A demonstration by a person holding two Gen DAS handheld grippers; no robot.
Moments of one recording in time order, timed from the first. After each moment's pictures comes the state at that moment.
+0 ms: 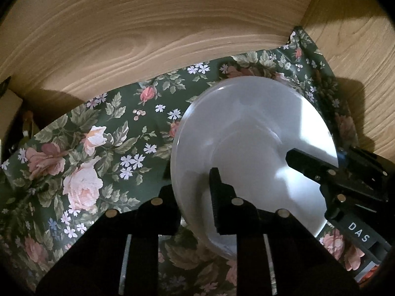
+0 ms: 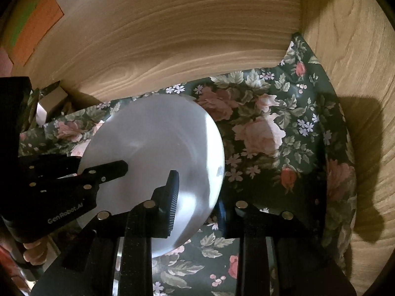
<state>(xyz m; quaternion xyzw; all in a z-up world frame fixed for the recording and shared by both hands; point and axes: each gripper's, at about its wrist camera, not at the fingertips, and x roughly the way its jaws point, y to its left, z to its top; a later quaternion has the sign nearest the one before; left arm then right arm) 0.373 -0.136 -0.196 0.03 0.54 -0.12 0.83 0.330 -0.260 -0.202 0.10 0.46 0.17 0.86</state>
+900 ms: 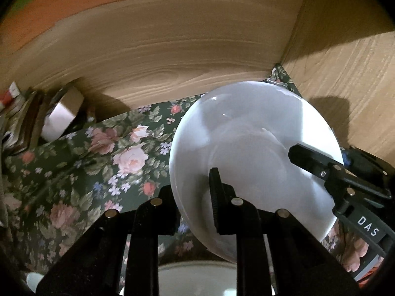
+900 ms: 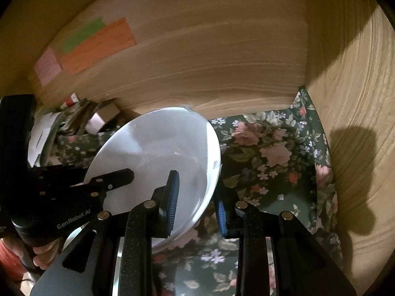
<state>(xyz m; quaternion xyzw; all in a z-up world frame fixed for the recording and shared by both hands) 0.287 -0.088 -0.122 0.00 0.46 -0.11 0.88 0.262 -0.237 -0.125 0.09 0.38 0.20 0.90</state>
